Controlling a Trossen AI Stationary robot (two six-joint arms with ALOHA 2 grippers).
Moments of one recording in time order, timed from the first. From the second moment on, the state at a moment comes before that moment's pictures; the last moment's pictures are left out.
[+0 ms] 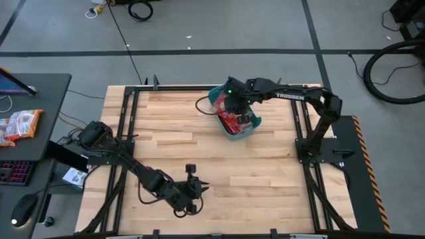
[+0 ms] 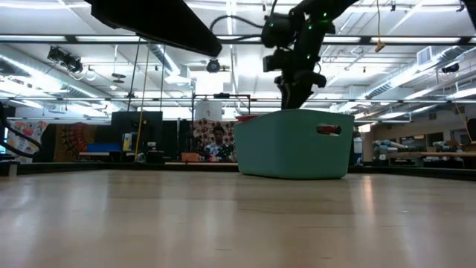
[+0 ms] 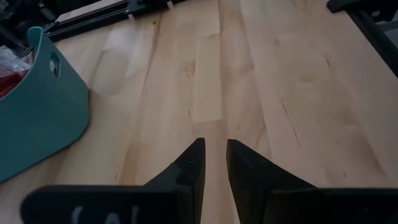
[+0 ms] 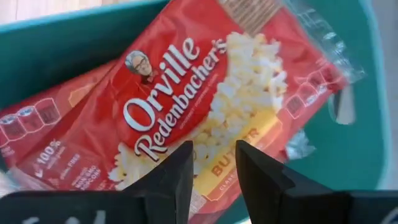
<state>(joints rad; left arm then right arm) -0.63 1.74 1.05 0.01 -0.70 -0.19 -0.38 1.72 1.45 -0.89 0.09 -0.57</state>
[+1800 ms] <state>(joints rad) -0.62 1.74 1.05 0.02 -0.62 -0.22 -0.43 1.85 1.48 -0.63 0.08 -0.12</state>
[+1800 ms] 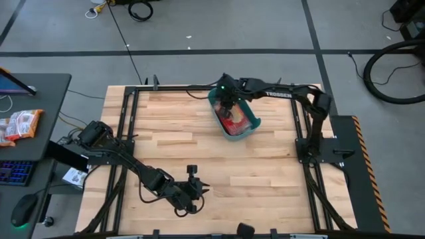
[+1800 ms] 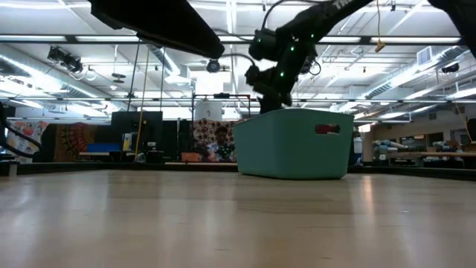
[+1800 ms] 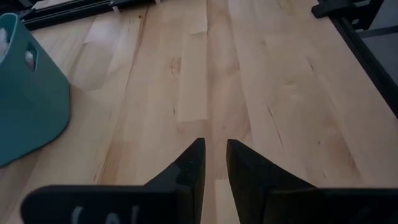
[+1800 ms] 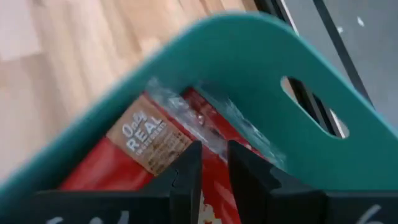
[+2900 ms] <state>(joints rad) -0.65 1.70 1.05 -0.05 -0.69 -0.20 -0.18 1.60 1.45 -0.89 0.15 -0.05</state>
